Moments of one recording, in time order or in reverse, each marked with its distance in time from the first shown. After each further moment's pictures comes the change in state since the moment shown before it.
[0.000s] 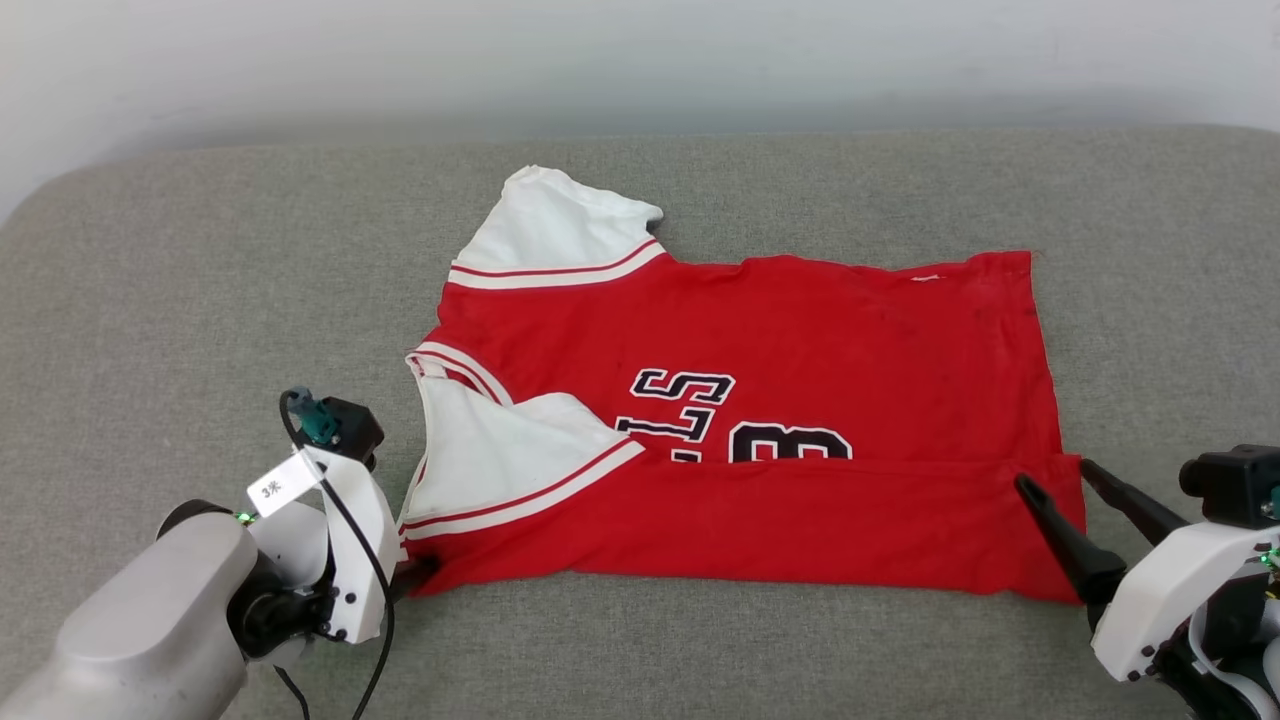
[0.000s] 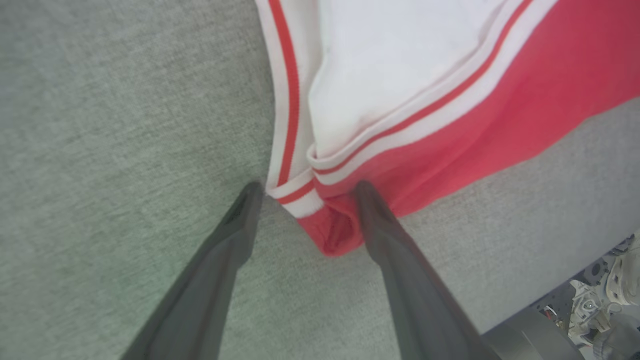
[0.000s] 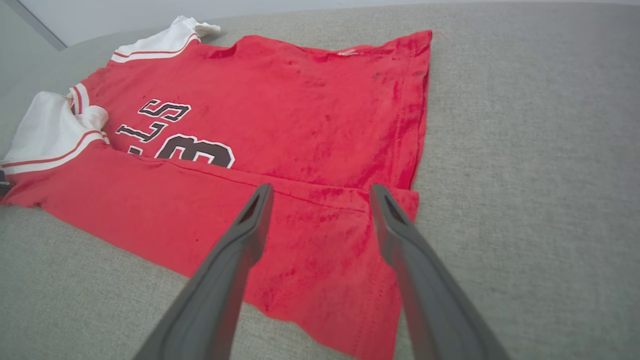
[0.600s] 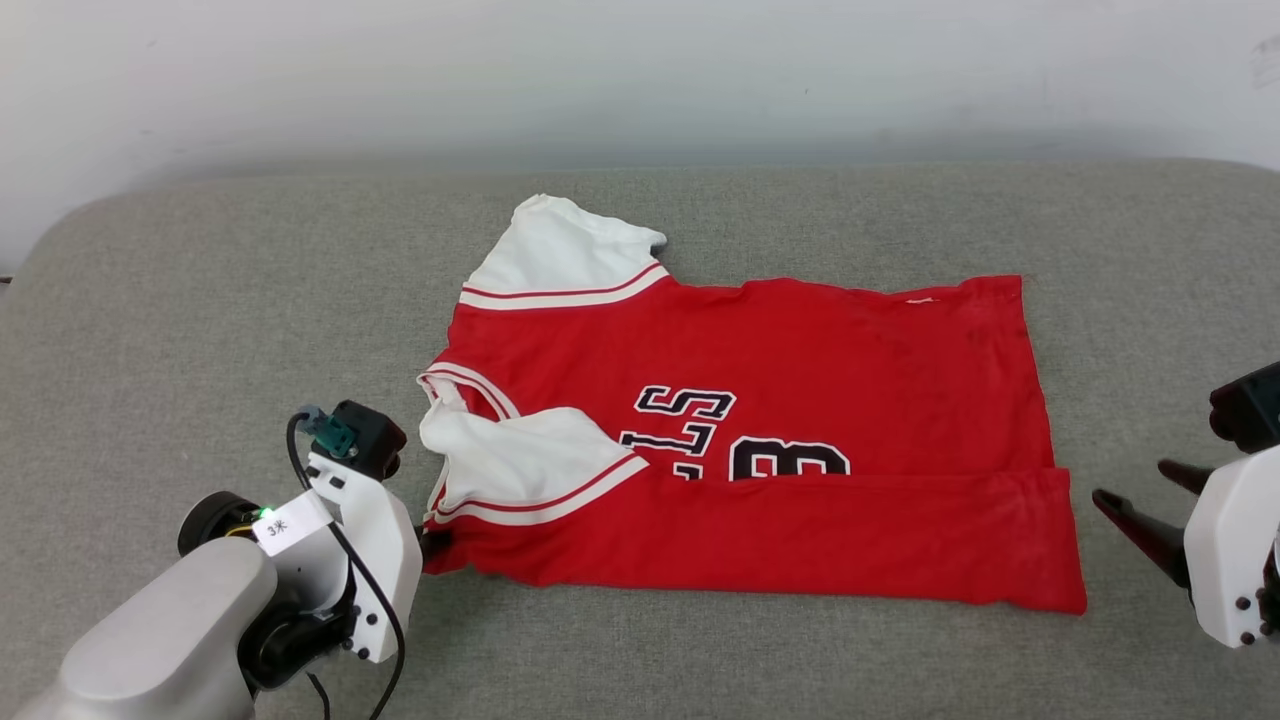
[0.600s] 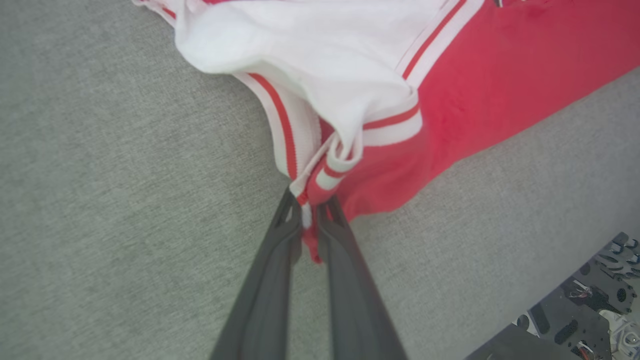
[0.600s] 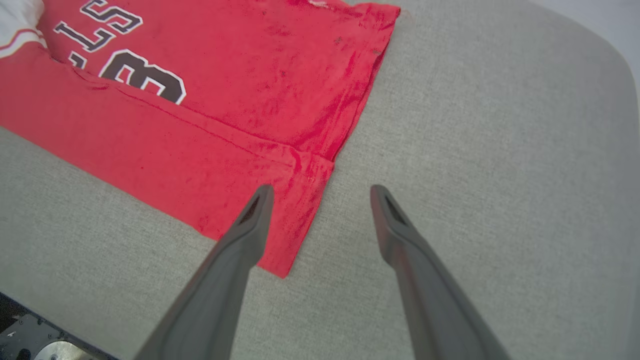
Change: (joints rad) left arm 0.060 0.051 0.008 -0.183 0.054 0.030 -0.204; right arm -0.113 -0.239 0.065 -0.094 0.036 0.000 0.424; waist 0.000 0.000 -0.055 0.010
